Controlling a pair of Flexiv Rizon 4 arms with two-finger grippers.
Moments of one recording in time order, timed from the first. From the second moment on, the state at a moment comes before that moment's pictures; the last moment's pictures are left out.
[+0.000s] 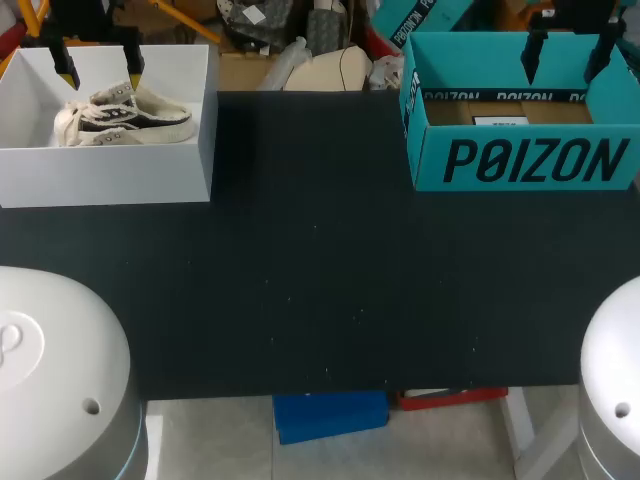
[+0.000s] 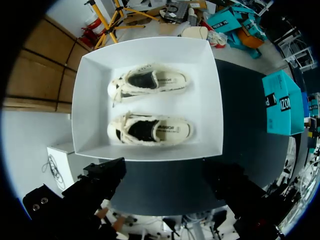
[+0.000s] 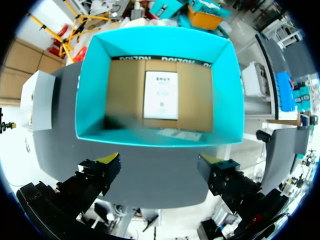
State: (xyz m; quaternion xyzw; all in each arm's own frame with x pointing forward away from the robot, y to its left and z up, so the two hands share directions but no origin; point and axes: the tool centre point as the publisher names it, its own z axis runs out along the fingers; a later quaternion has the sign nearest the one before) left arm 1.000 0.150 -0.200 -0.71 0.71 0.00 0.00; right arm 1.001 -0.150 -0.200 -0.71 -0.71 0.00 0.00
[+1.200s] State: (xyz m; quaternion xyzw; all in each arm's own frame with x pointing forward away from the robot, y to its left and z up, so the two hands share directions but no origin) left arm 1.032 0.154 -0.190 -0.26 0.96 -0.05 0.07; right arm 1.002 -0.150 -0.201 -0.71 -0.71 0.00 0.00
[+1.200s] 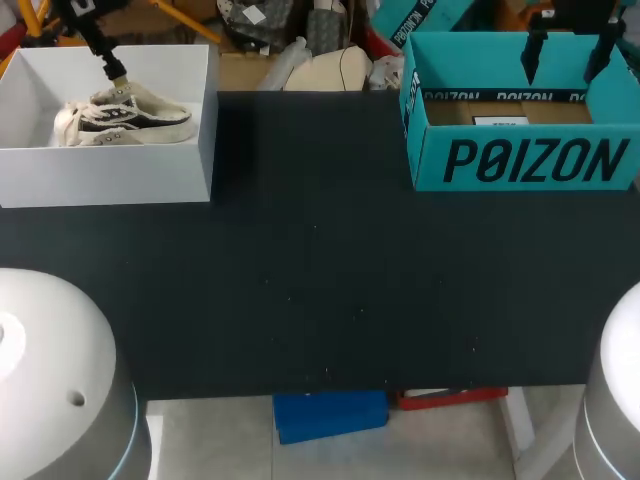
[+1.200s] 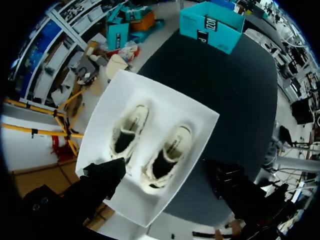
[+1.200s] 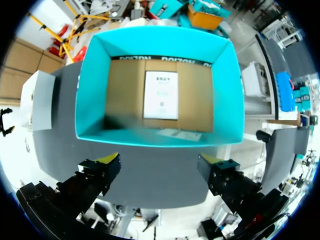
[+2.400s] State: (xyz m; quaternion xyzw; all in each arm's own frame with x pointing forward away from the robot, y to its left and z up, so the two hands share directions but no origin) left arm 1.051 0.194 -0.313 -0.03 1.00 0.00 0.06; right arm 1.002 -0.150 -0.200 -0.71 -0.71 0.00 0.00
